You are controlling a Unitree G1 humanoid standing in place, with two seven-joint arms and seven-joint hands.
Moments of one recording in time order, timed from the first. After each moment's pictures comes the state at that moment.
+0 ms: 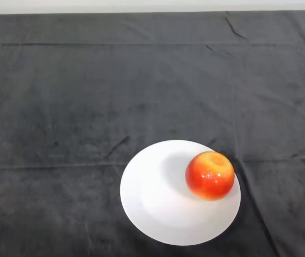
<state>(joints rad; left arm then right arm) -0.61 0.73 0.37 1.23 -0.25 -0.99 0.31 -0.83 -0.50 -1.84 1.31 1.66 0.65 0.51</state>
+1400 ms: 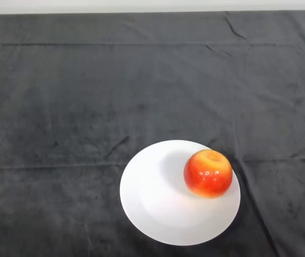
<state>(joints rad) -0.61 0.73 0.41 1.23 -0.23 -0.98 0.30 -0.83 -0.50 -1.84 1.31 1.66 0.65 0.51</state>
